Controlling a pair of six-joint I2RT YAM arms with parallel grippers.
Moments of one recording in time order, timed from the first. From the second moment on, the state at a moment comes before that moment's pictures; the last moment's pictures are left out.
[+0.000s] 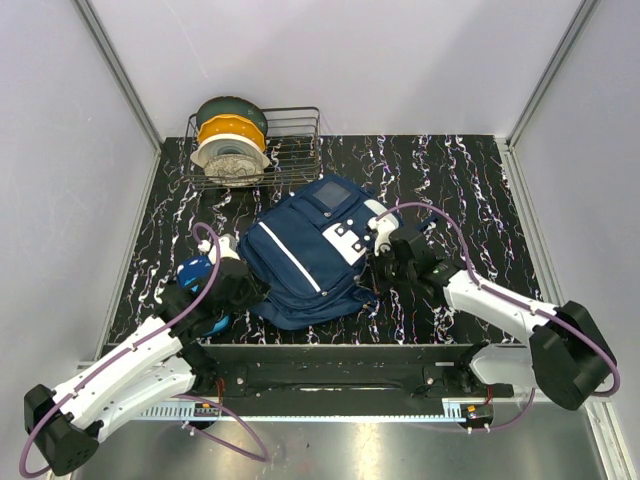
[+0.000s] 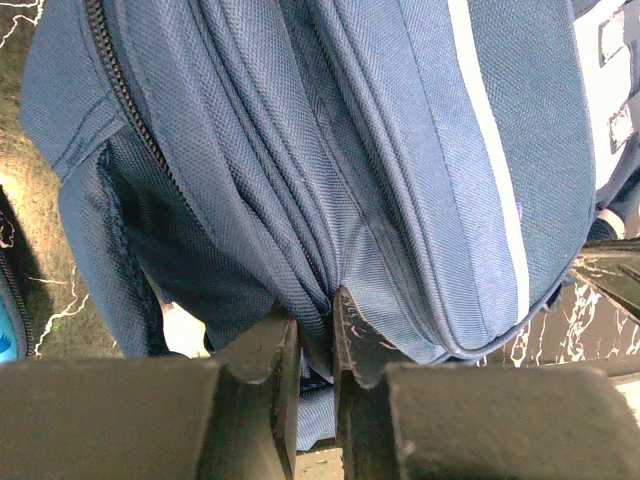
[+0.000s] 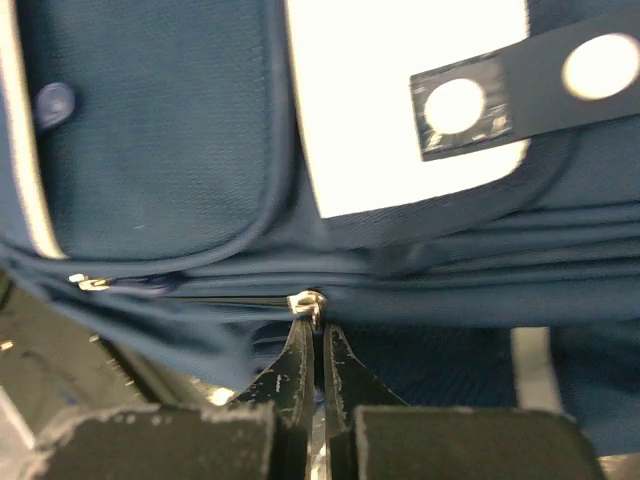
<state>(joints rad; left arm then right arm) -0.73 0.70 0.56 -0.60 -0.27 -0.96 0.65 1.25 0.65 -0.11 -0.27 0.29</state>
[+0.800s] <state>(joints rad) -0.72 0.70 0.54 -0.55 -0.22 -0.97 1.00 1.40 0.83 -0.20 -0.27 0.41</state>
